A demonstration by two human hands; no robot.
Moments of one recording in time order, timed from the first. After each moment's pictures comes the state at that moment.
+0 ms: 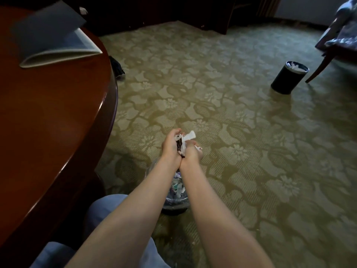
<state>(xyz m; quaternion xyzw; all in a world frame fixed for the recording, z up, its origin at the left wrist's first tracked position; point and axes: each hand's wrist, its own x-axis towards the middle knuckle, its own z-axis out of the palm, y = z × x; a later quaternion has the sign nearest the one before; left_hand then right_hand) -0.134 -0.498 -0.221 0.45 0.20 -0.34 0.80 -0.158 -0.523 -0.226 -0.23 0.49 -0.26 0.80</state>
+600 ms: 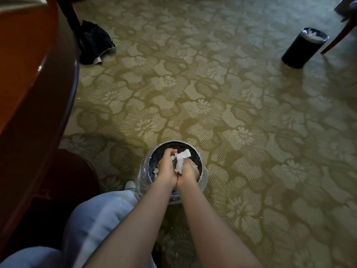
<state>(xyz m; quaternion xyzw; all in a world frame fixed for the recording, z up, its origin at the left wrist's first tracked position) -0.138 -0.503 -0.322 0.50 0.30 -0.38 0.72 -0.157 -0.534 -0.348 -0.26 0.60 -0.12 0.74</state>
